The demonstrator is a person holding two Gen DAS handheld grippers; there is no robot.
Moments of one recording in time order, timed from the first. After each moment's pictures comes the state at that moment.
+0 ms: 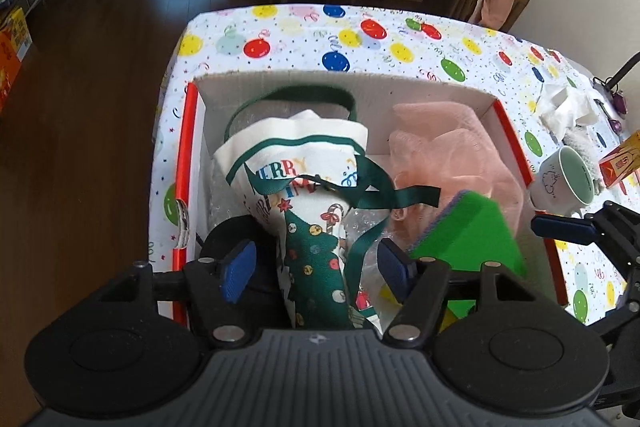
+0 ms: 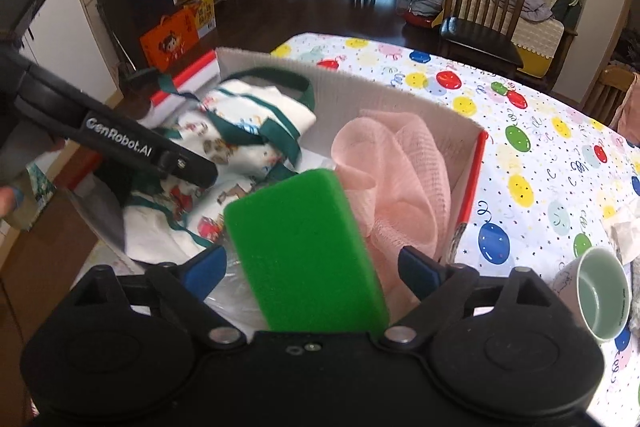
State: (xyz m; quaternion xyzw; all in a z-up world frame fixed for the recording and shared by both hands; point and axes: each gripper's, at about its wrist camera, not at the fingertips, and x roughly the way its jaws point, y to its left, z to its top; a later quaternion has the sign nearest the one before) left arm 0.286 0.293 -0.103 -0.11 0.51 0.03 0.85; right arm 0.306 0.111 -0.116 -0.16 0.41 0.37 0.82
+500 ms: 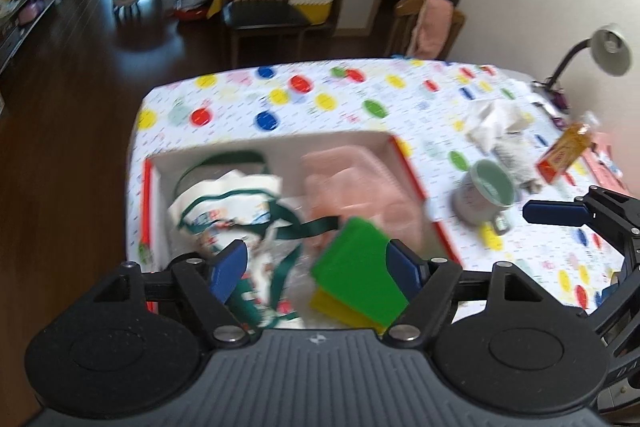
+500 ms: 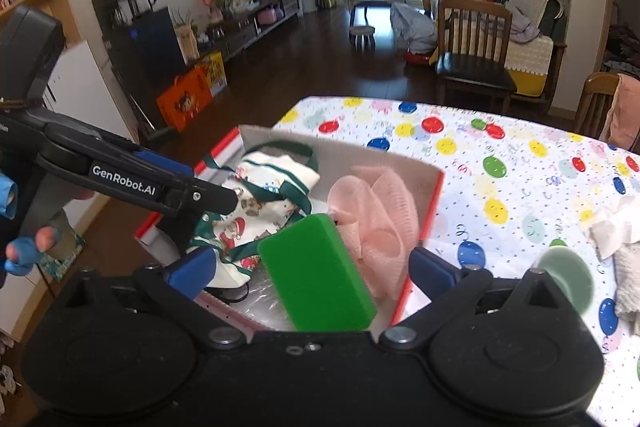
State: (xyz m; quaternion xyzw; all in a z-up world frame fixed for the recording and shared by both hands) left arm 0.257 0.245 -0.032 -0.08 0.44 -0.04 0.89; right arm 0.279 0.051 -0.044 -0.08 0.36 0.39 0.84
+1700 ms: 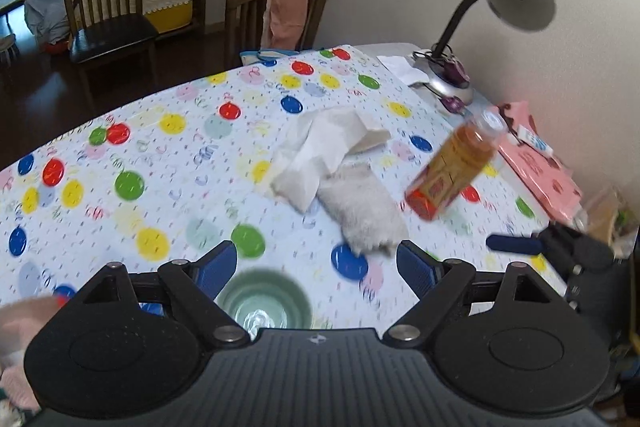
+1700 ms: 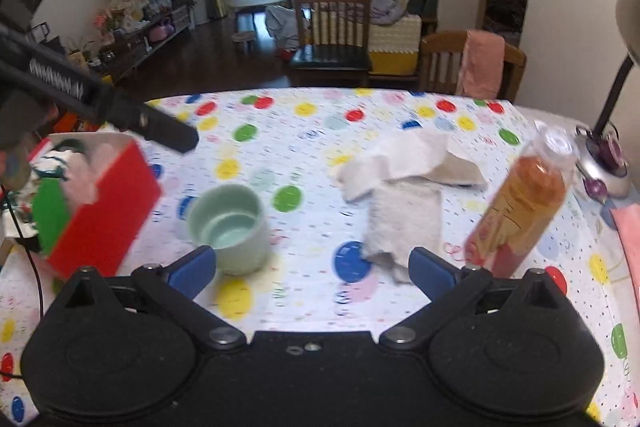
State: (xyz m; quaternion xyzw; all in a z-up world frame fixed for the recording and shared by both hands) left arm 0.447 -0.037 -0.038 -0.03 0.46 -0.18 0.87; right arm 0.385 -0.202 -0.083 -0.07 0.37 0.25 0.89
